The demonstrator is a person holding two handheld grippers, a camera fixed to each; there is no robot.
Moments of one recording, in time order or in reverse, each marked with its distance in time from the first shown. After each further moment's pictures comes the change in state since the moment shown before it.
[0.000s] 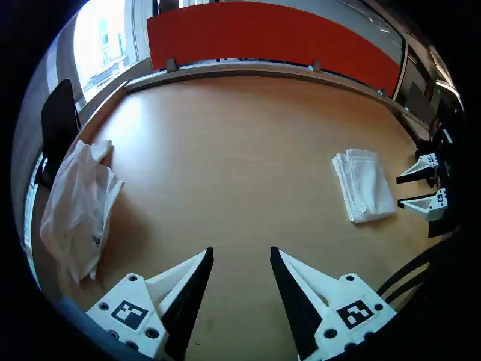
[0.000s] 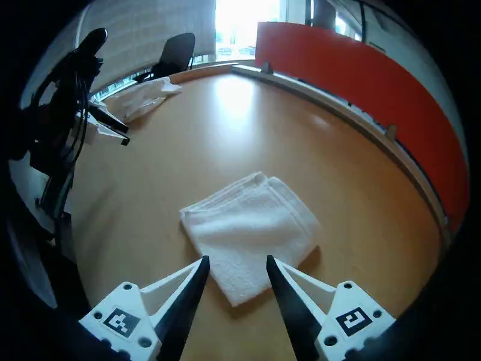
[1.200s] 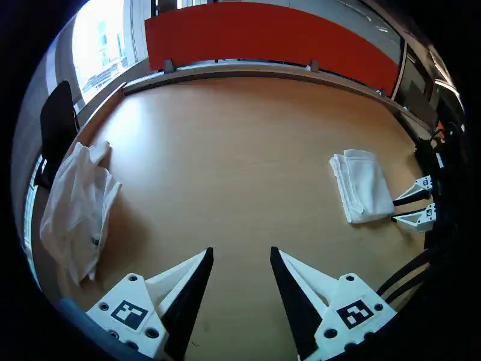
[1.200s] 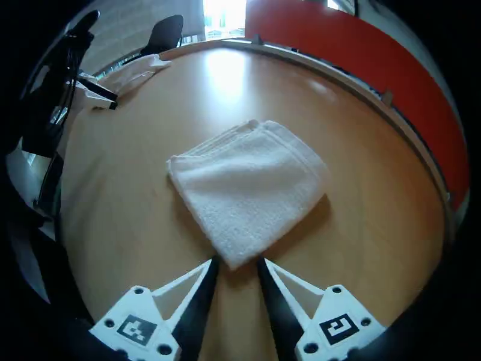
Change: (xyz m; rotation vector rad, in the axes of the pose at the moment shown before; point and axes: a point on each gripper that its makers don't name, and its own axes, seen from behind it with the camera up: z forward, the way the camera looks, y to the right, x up) left arm 0.001 0.005 0.000 -0.005 0.002 0.005; right arm -0.068 0.001 0.003 -0.016 -0.123 0.056
